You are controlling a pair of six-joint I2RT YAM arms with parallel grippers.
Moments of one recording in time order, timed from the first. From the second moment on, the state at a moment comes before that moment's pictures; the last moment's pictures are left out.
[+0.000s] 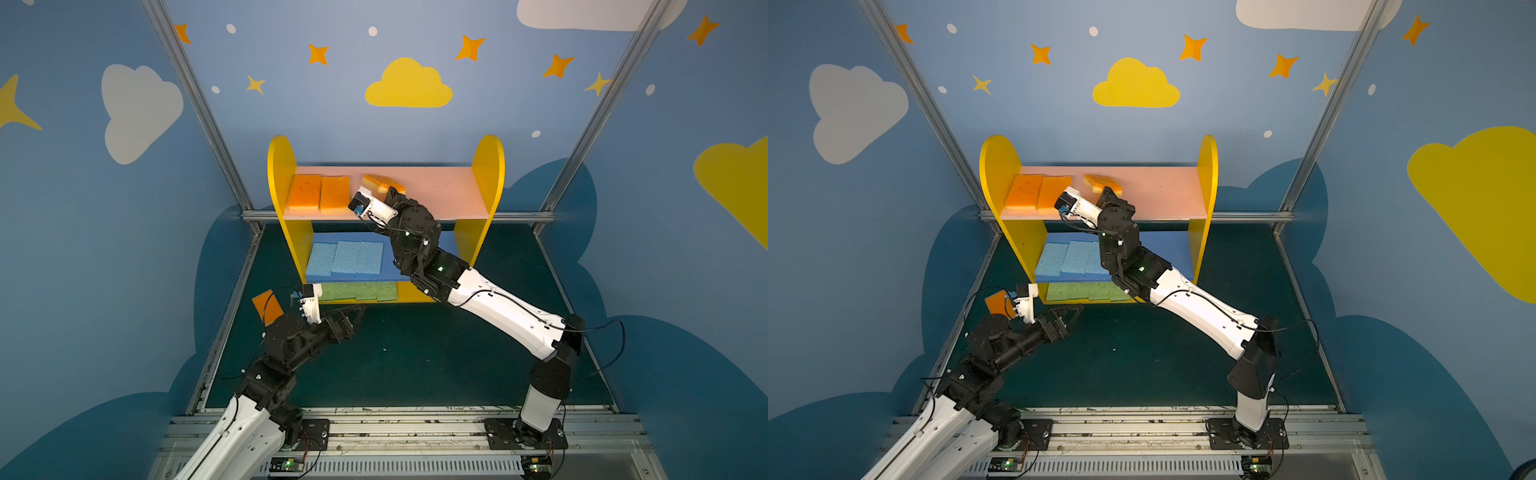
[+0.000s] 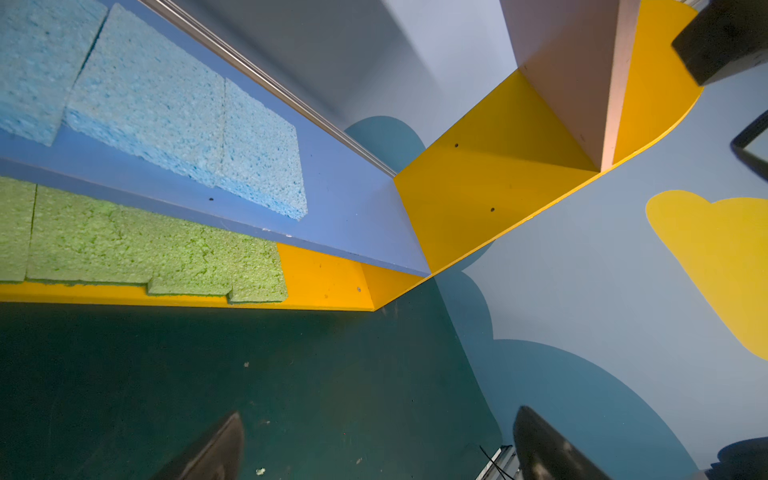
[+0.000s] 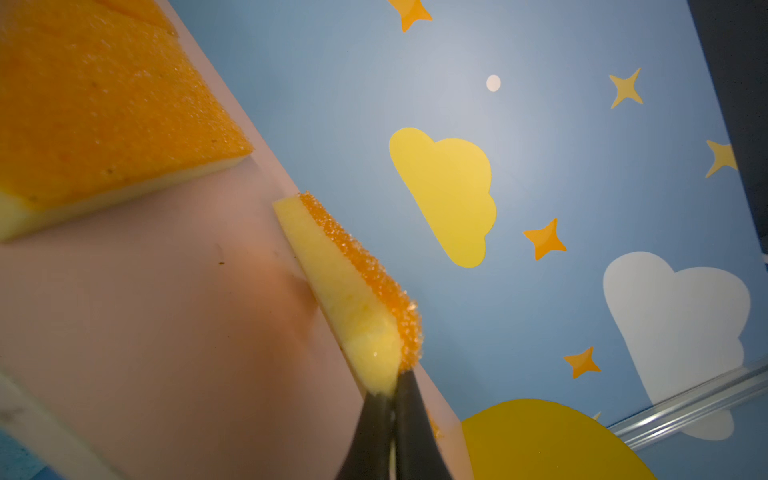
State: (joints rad) left arm -0.43 0.56 0.48 -0.14 0.26 -0.79; right arm 1.00 1.81 1.87 0.08 0.76 -1.05
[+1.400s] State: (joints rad) left arm -0.39 0.54 0.47 -0.16 0.27 -0.79; right arm 0.81 1.81 2.21 -0.66 -0.09 -0.19
